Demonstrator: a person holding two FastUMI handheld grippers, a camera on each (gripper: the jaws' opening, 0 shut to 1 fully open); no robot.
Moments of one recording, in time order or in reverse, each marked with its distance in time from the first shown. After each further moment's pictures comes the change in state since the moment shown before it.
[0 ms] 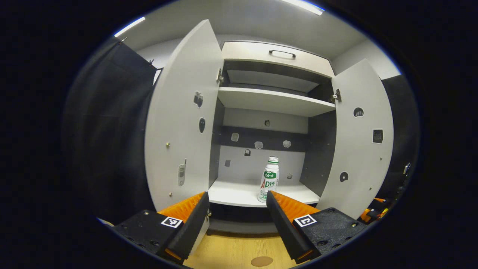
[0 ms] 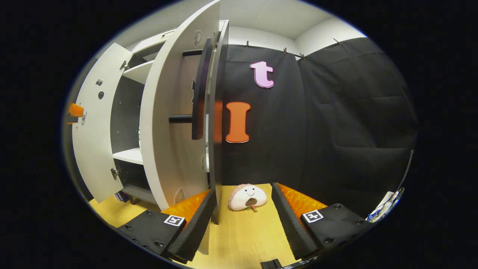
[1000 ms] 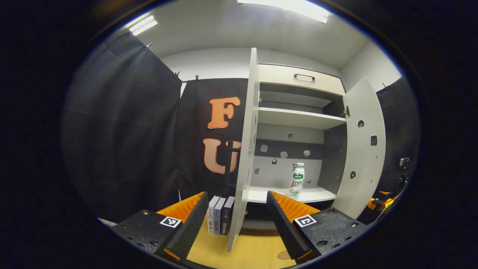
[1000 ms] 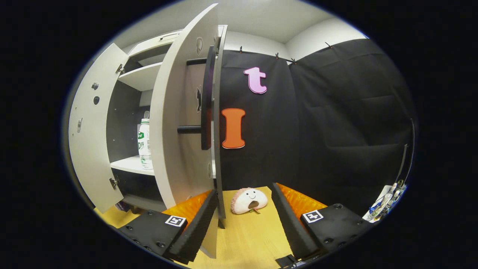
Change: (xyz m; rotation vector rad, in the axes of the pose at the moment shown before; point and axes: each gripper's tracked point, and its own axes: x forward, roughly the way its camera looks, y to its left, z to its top) left arm -0.085 0.113 0.013 0.002 -0.101 0.085; right arm -0.017 0.041 0.005 0.028 -0.043 -0.088
